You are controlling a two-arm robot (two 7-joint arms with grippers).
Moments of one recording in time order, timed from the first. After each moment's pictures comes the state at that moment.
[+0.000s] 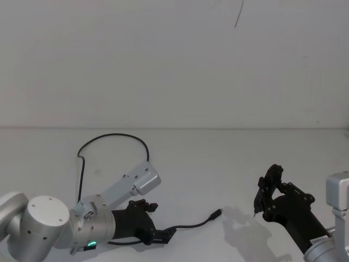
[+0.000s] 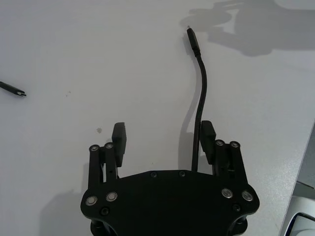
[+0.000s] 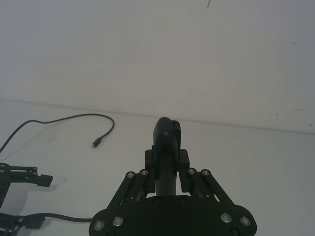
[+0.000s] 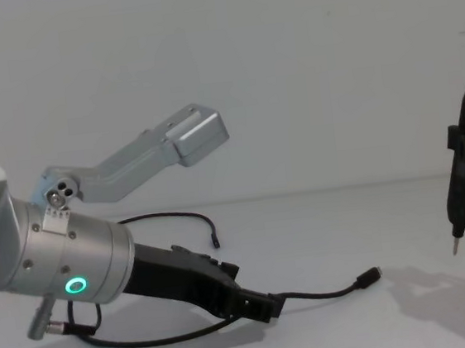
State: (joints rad) left arm -0.56 0.41 0.67 -1.39 -0.24 0.42 -0.56; right arm -0.01 0.34 -0.23 -1.77 0.29 0.03 0.07
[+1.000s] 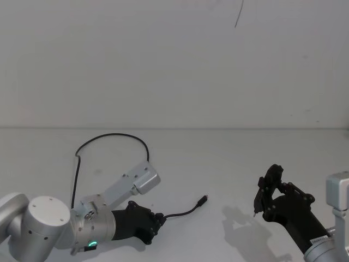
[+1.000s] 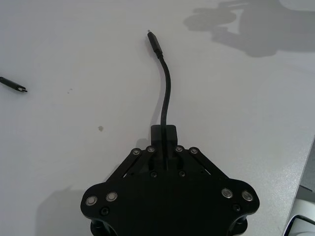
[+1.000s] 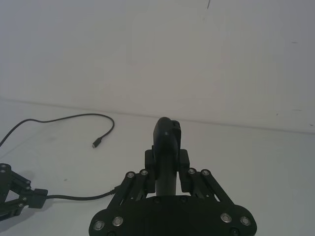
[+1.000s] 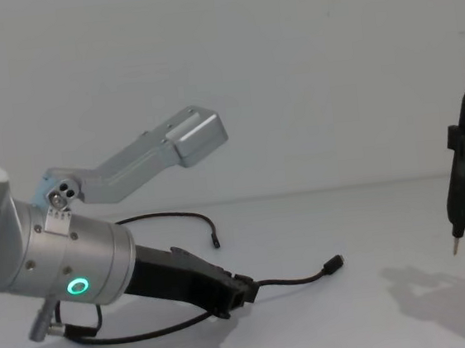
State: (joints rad) left arm -0.55 0.40 0.66 -1.39 -0.24 0.43 -0.55; right arm -0.01 0.34 -0.23 -1.77 0.29 0.03 0.07
